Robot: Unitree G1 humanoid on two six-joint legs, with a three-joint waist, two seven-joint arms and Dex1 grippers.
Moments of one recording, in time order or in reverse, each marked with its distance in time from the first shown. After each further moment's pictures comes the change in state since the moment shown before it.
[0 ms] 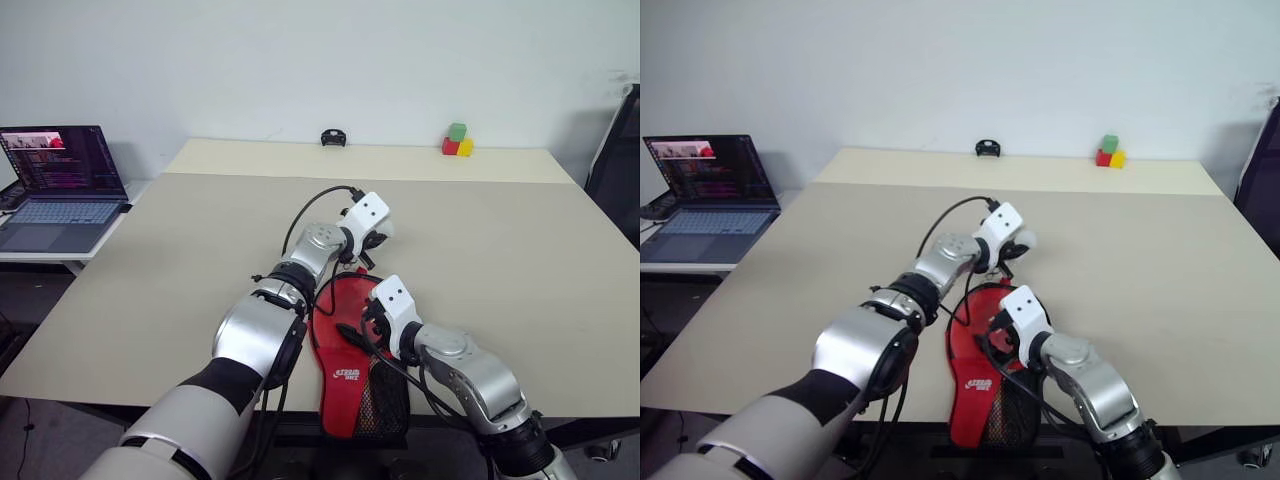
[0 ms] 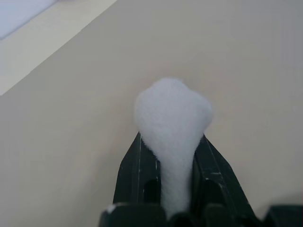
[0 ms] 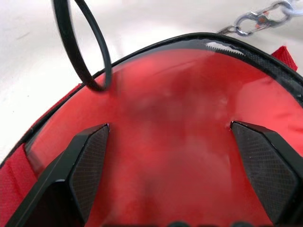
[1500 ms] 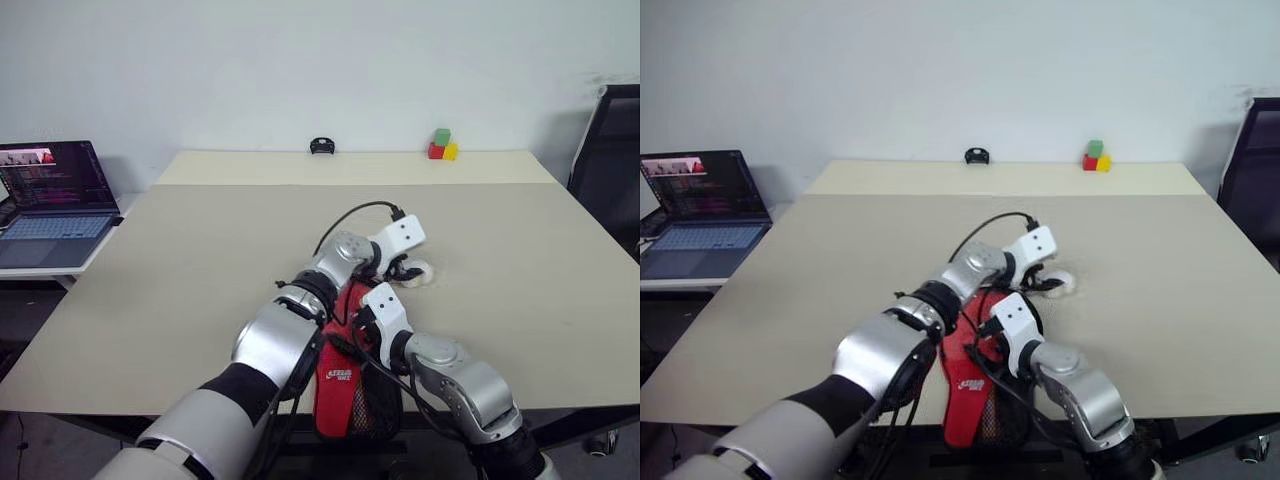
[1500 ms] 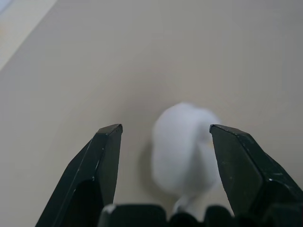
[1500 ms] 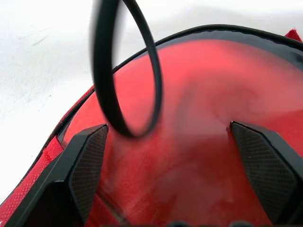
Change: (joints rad) left arm 0.005 -0.032 -0.016 0.000 0.055 -0.066 -0.171; right arm -0.010 0.053 0.014 0.006 0.002 0.060 -0.011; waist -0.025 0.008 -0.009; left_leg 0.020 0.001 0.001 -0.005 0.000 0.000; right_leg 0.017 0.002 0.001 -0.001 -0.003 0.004
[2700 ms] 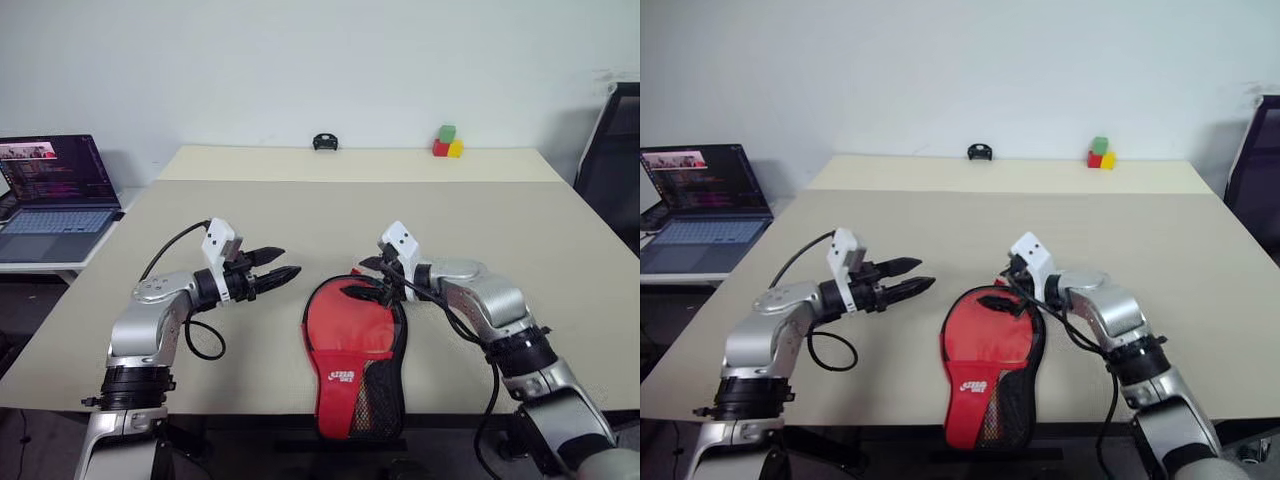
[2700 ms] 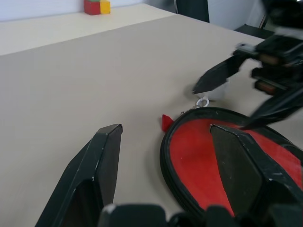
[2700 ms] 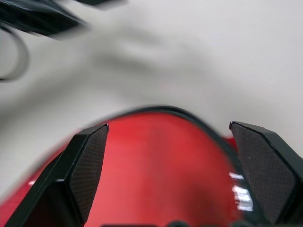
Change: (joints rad) left arm 0.820 0.562 0.287 -1.289 -0.648 0.672 -0.298; right arm -0.503 -0.192 -0.074 0.609 0.069 -0.263 0.463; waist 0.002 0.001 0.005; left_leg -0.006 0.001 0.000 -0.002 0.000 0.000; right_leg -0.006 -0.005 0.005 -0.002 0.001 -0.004
